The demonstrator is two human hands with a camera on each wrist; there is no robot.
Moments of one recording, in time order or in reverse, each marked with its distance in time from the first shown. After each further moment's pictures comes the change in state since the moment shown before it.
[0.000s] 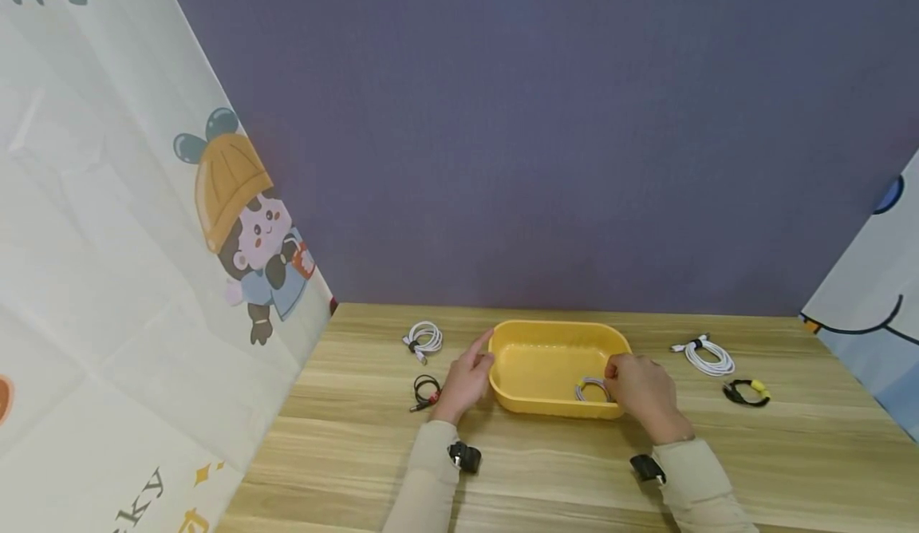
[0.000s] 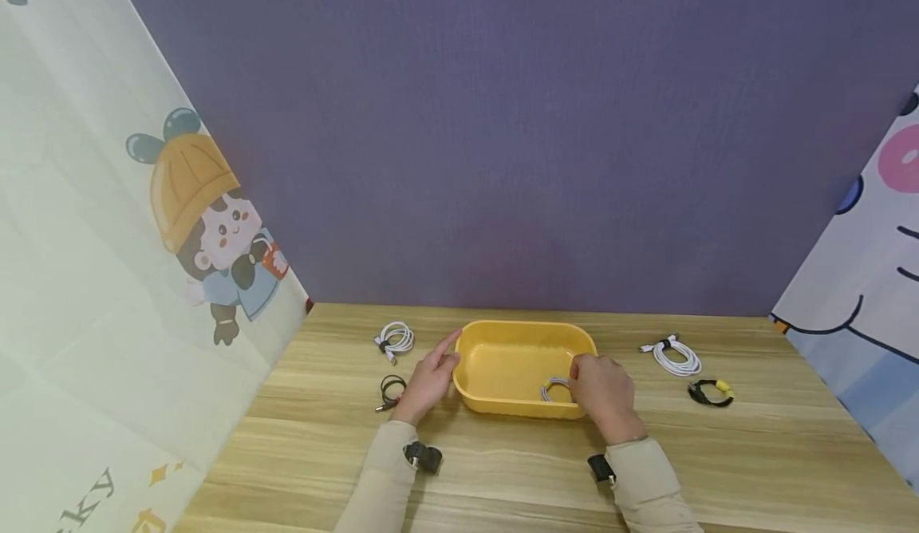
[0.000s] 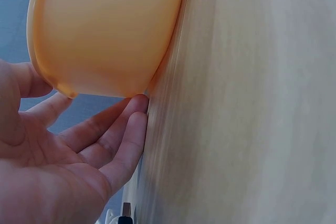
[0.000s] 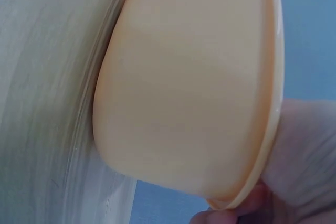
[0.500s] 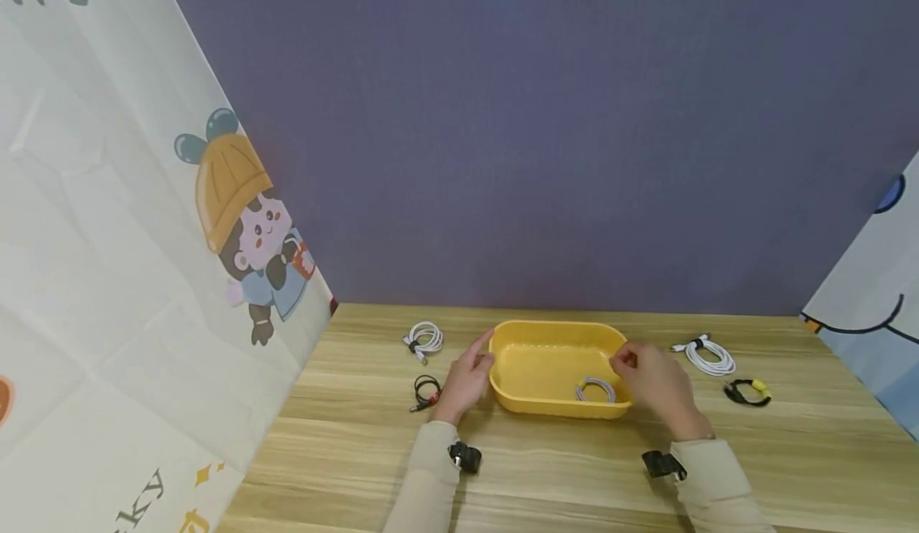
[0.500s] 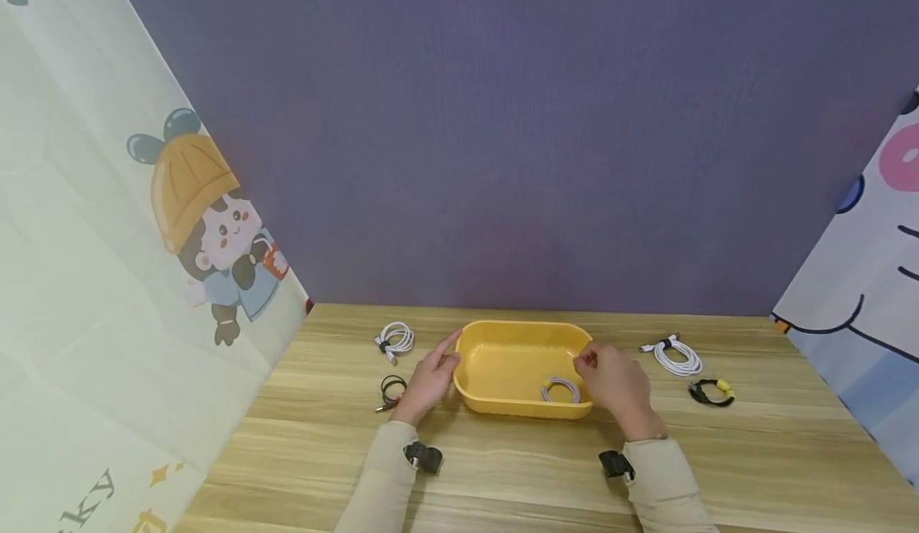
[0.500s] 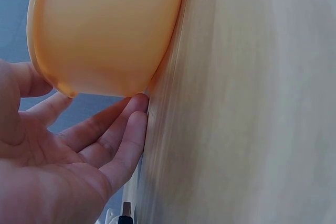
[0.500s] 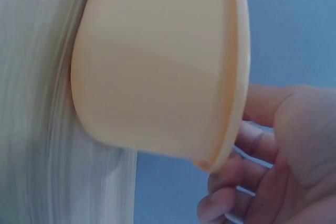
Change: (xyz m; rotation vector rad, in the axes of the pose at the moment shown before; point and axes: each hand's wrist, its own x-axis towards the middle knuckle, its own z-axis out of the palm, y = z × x) left_hand 0.000 0.000 -0.001 0.019 0.007 0.002; right_hand 0.004 0.017 -0.007 0.167 0.078 -0.043
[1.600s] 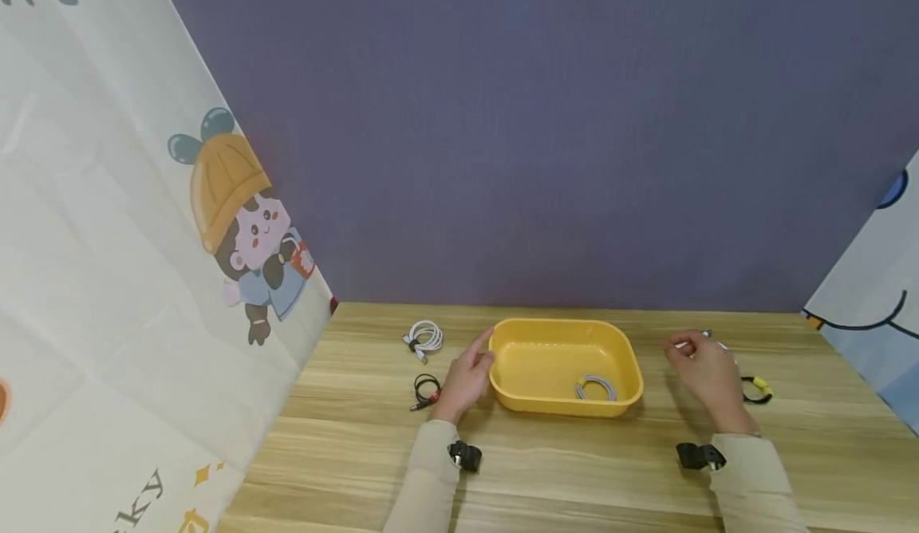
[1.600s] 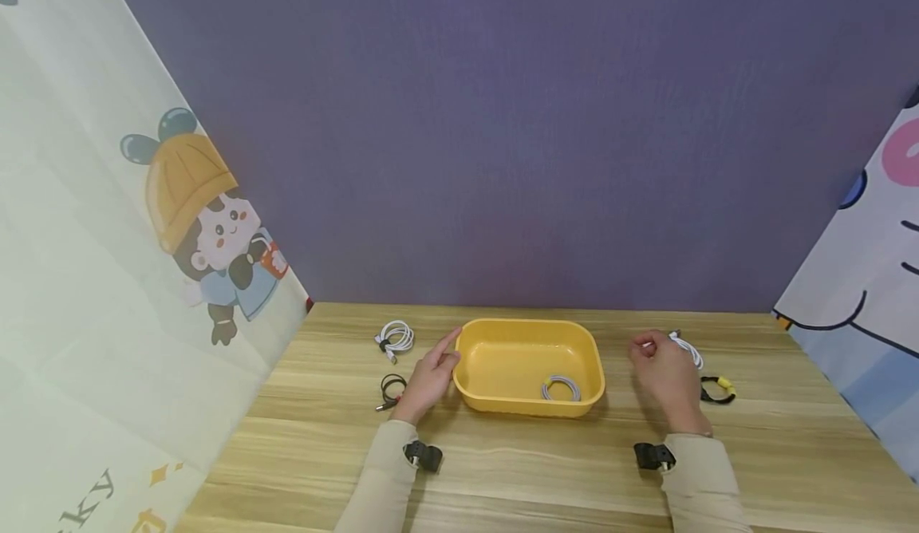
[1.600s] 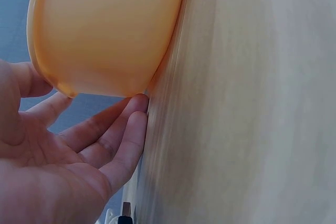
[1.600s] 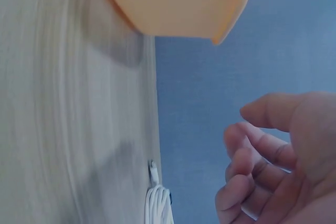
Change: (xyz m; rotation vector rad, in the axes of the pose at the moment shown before) left_hand 0.002 0.000 0.000 0.016 0.011 0.031; right_hand 0.001 0.065 -0.025 0.049 0.223 0.099
